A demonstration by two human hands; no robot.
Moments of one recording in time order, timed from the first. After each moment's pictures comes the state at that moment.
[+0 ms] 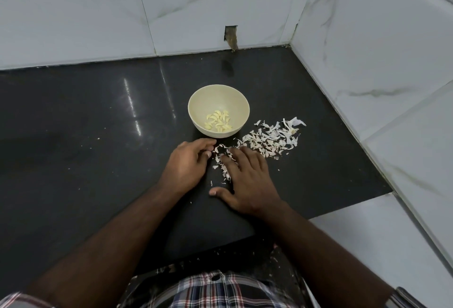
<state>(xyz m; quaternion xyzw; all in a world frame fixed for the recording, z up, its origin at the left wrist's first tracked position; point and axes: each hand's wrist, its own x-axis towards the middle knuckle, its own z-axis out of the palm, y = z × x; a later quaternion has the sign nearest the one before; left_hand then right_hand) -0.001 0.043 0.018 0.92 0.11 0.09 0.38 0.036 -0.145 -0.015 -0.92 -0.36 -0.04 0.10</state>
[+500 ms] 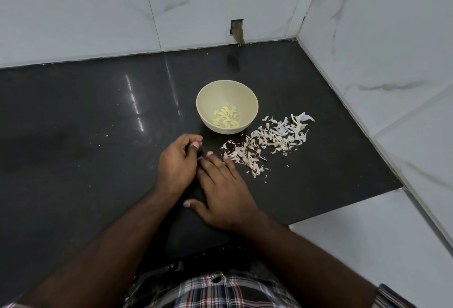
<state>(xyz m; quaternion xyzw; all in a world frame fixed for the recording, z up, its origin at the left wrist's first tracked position) -0.018 0.061 0.013 0.83 0.25 0.13 0.49 -0.010 -0.087 -0.016 -0.88 -0.45 -0.02 0.14</state>
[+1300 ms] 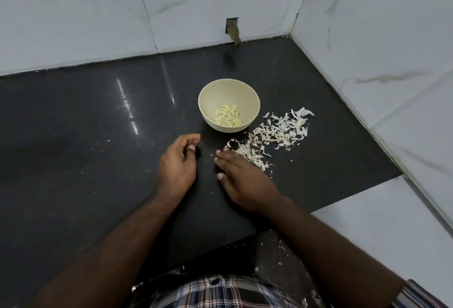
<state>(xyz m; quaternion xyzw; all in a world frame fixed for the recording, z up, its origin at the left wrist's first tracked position) -0.026 0.076 0.000 0.82 0.22 0.16 0.50 0.017 -0.106 -0.009 -0.87 -0.43 0.06 0.24</state>
